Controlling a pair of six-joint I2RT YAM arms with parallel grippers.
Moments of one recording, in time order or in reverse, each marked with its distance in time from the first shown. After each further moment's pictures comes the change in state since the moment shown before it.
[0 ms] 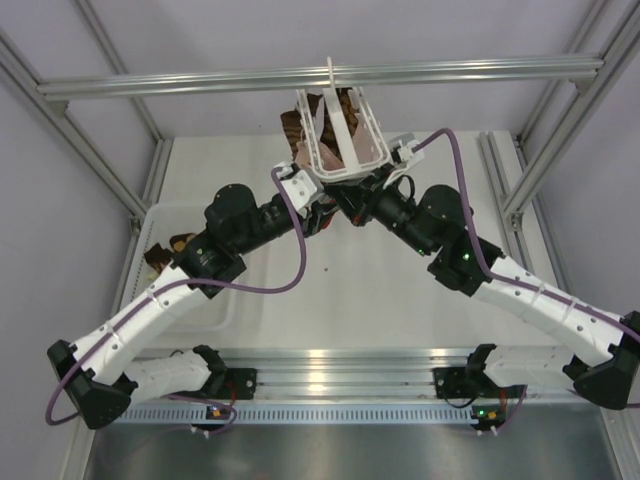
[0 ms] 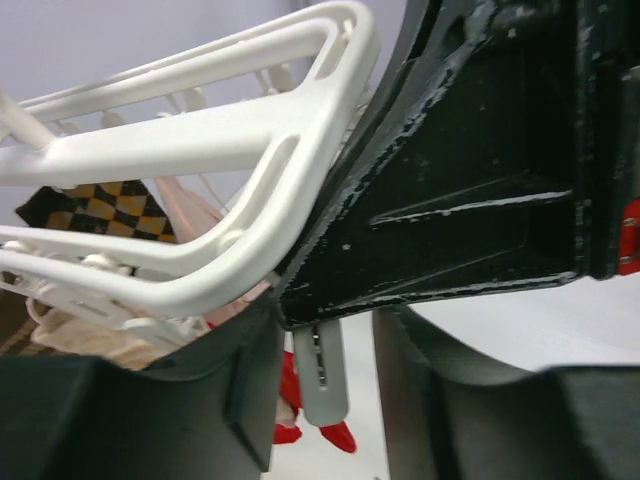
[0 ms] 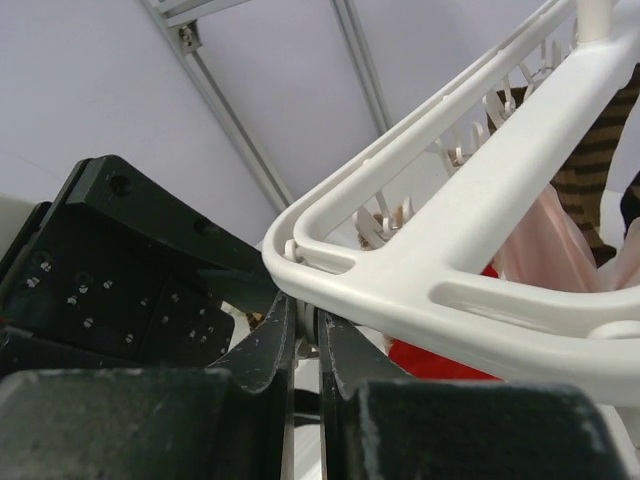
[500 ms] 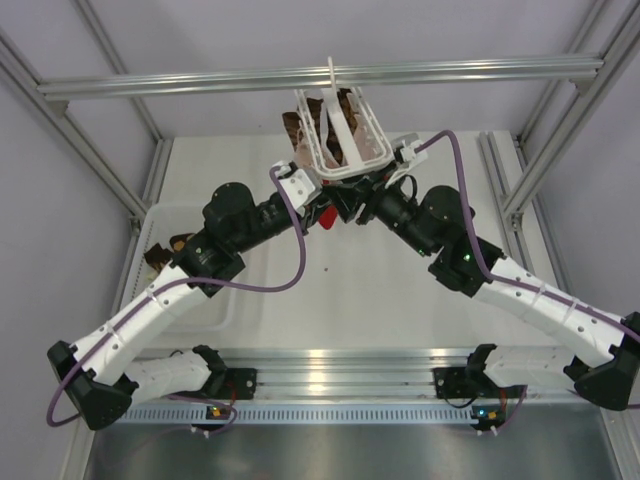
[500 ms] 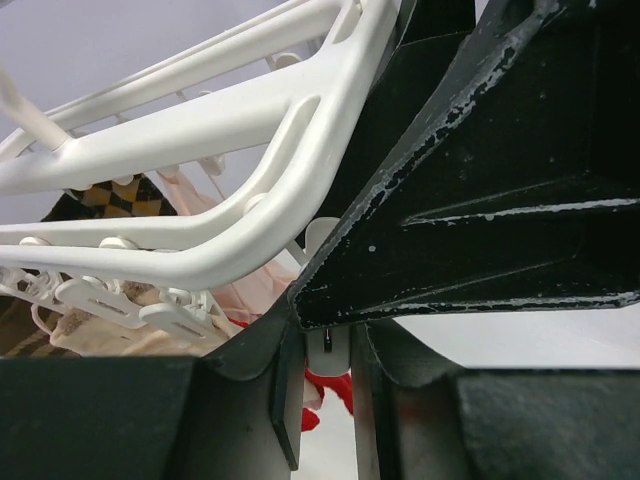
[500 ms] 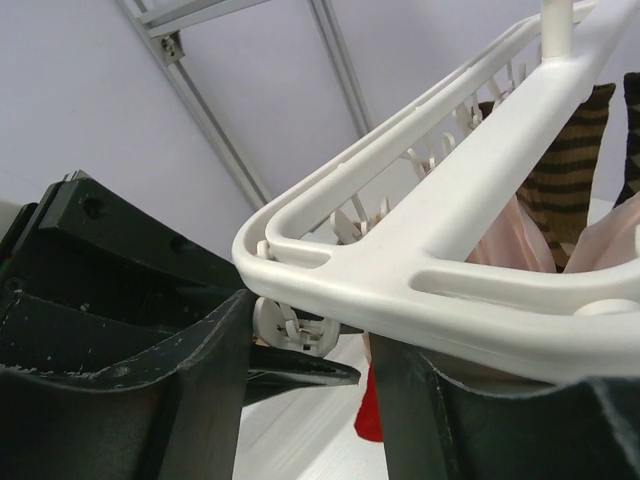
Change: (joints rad) left arm 0.012 0.000 -0.002 0.005 0.020 0.000; right arm 0.003 -0.003 -0.006 0.008 0.028 -0.021
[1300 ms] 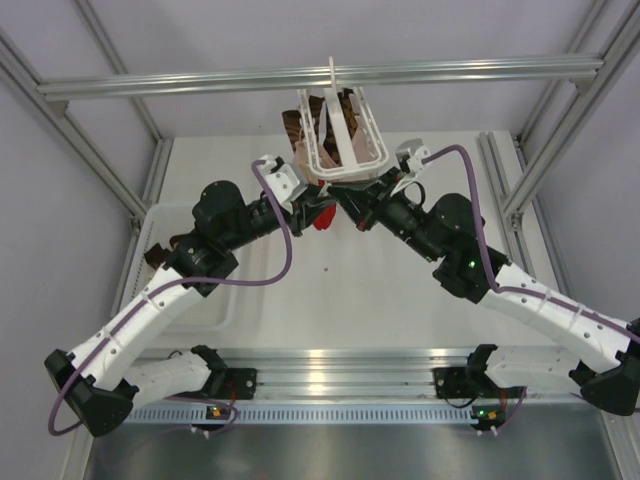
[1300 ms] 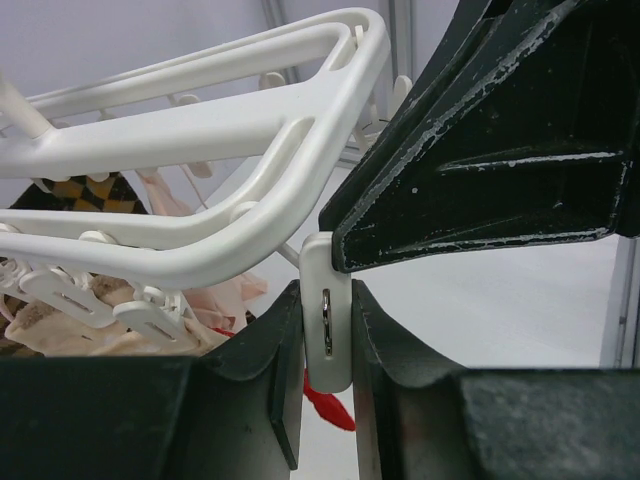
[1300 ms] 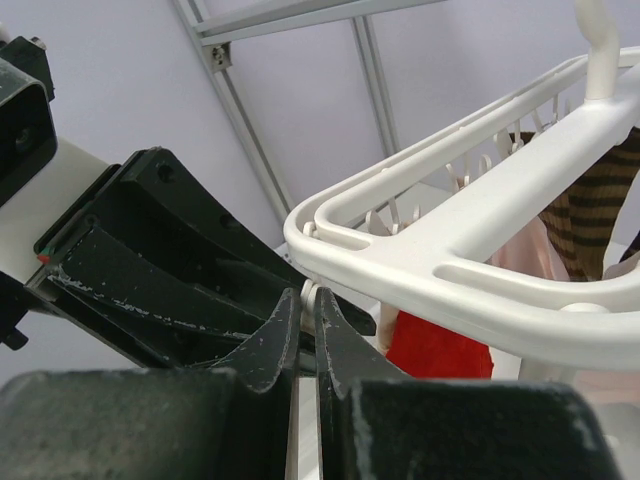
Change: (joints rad) left arm 0.065 -0.026 -0.014 0.011 0.130 -0.110; right arm 0.005 -0.049 -0.054 0.081 -0.073 -0.059
